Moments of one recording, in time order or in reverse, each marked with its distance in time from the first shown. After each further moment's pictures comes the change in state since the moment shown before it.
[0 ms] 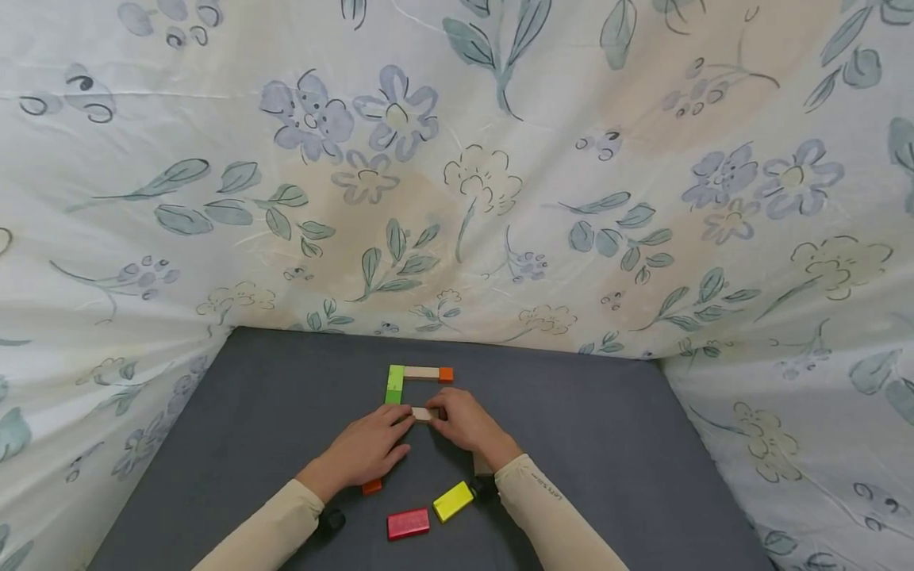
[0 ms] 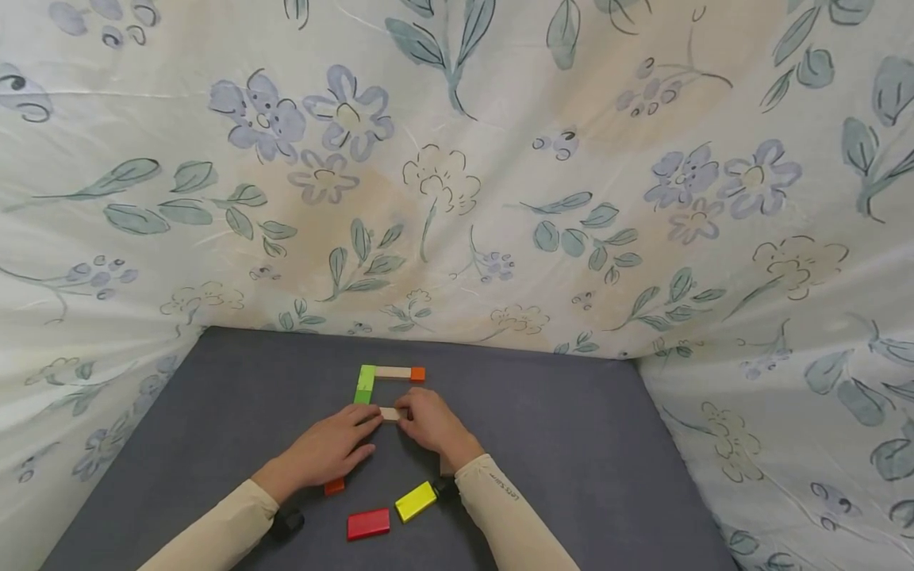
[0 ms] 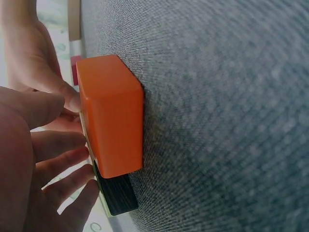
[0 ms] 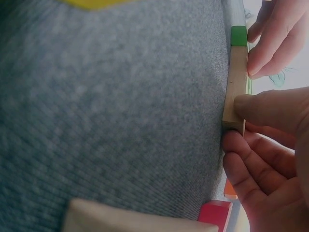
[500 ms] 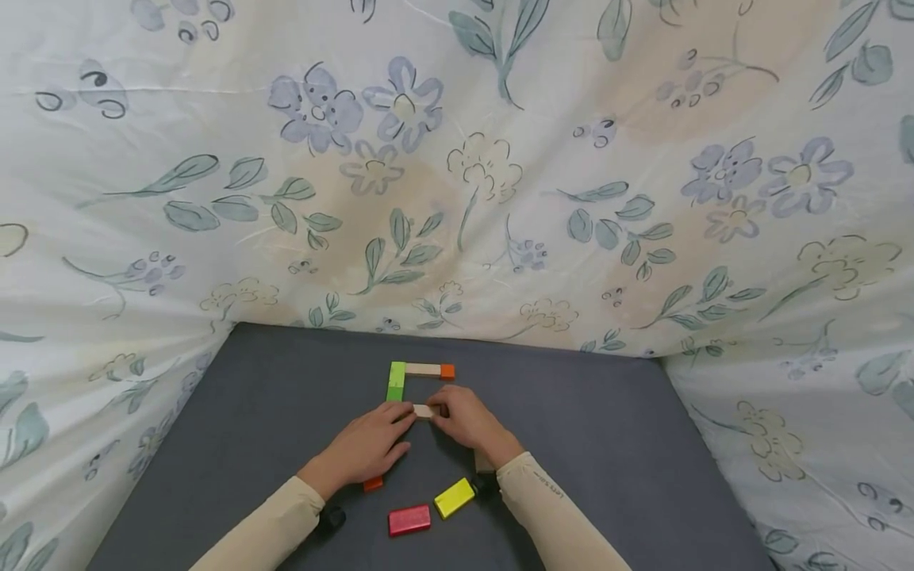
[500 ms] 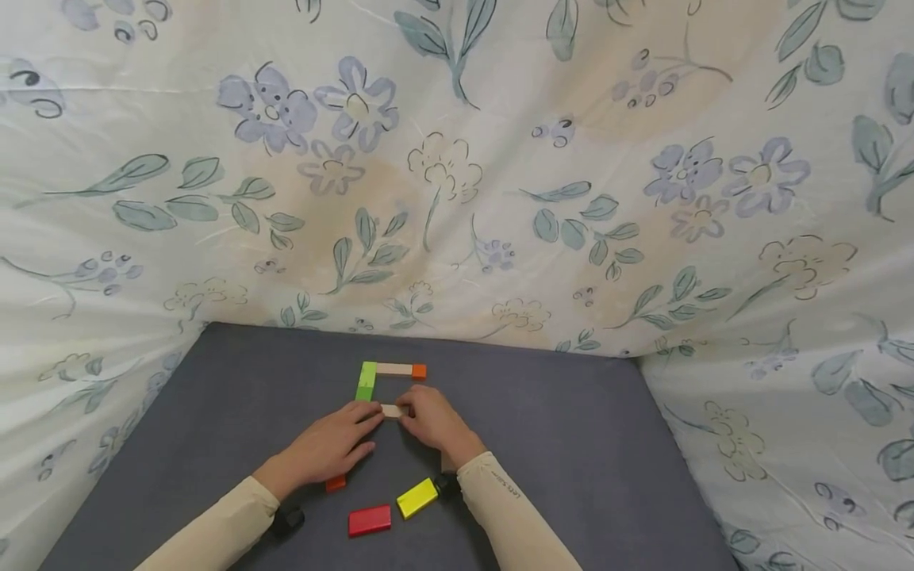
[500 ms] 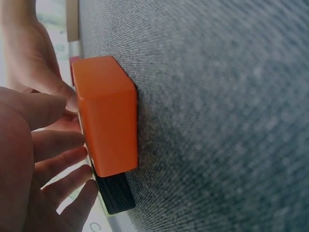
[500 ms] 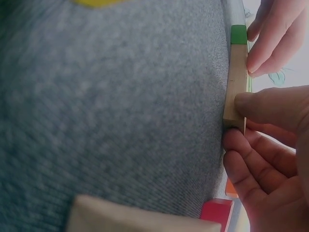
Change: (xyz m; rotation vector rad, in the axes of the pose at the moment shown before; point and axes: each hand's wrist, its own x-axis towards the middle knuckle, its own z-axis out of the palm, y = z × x) left_hand -0.020 -0.009 0.004 0.013 0.004 0.077; right_hand -0.012 -0.020 0.016 0.014 0.035 0.058
